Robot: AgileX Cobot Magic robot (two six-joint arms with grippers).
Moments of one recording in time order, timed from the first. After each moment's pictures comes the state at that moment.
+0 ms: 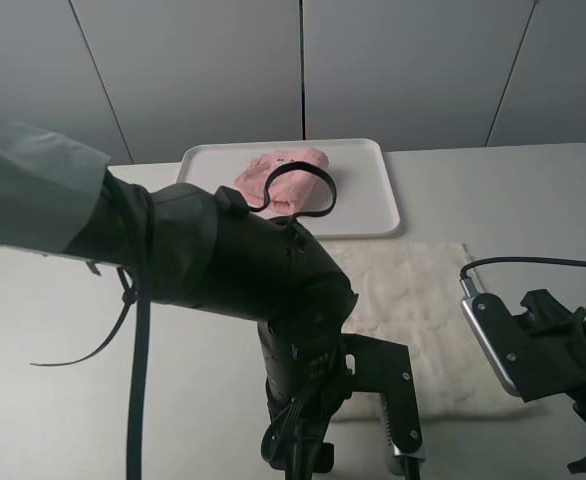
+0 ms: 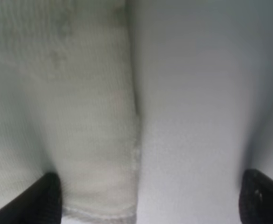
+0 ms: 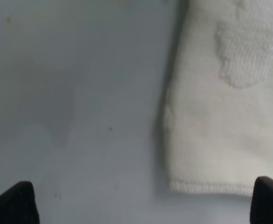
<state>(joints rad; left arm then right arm) -1.11 2.09 -1.19 -0.03 0.72 0.53 0.37 1.38 -0.36 0.00 0.64 -1.35</state>
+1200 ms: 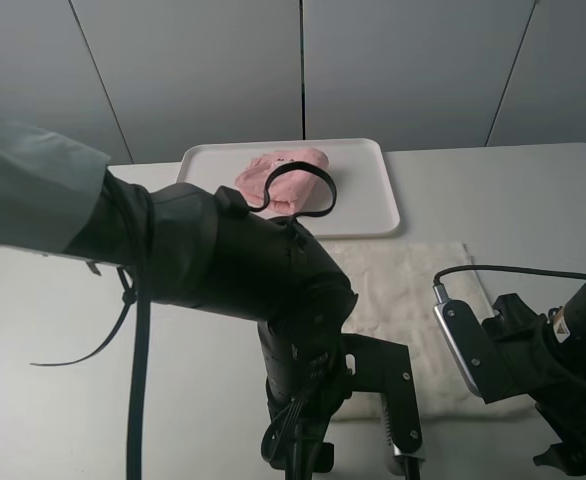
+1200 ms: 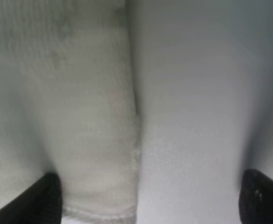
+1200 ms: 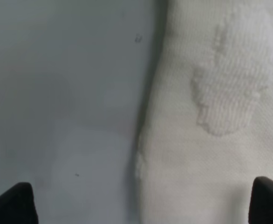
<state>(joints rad) -1.11 2.09 -1.19 -0.03 0.72 0.53 0.45 1.51 -0.36 -0.04 0.49 -1.24</state>
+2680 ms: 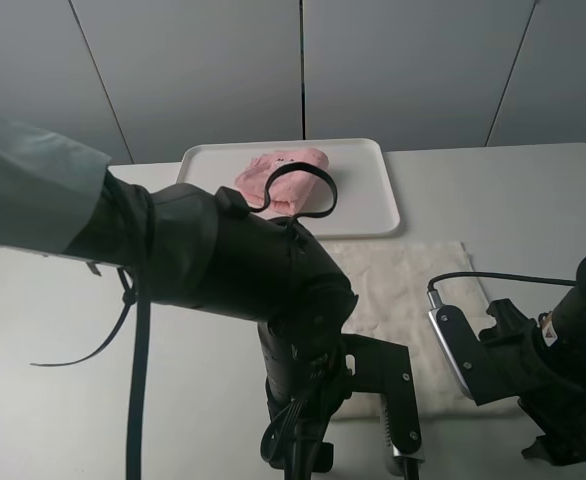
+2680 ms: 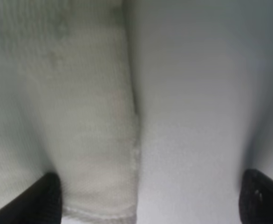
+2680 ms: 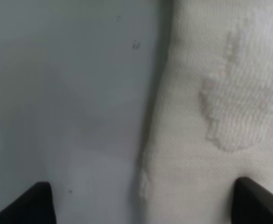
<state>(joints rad) -1.11 2.09 -1.19 -0.02 0.72 0.53 0.45 1.58 -0.36 -0.03 0.43 -1.24</state>
